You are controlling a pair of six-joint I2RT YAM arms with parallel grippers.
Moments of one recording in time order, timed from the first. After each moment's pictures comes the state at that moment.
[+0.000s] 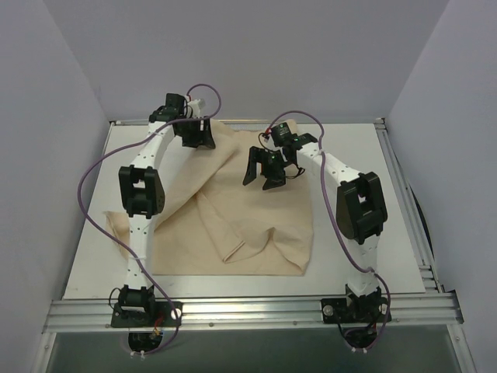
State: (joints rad) left arm -0.15 2.53 2.45 -0.85 0.45 -0.09; right arm 0.45 2.04 1.67 -0.71 -0.43 0.52
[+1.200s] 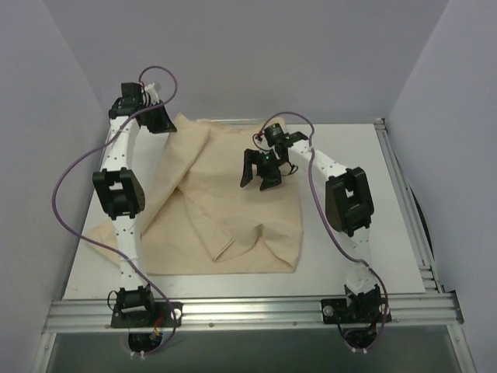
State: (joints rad) left arm 0.06 2.49 2.54 -0.86 0.48 -0.22; right arm 0.45 2.16 1.76 -0.75 -0.44 0.47
